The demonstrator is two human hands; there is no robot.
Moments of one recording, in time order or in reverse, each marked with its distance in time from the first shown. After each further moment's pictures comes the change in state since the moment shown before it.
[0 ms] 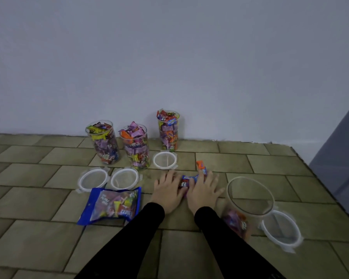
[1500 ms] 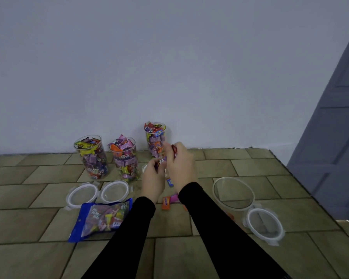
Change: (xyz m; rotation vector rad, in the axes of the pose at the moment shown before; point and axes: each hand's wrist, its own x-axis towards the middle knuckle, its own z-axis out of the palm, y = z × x) left_hand 0.017 0.010 -0.073 -1.058 0.310 -0.268; right_hand -0.001 -0.089 -0.094 0.659 0.299 -0.308
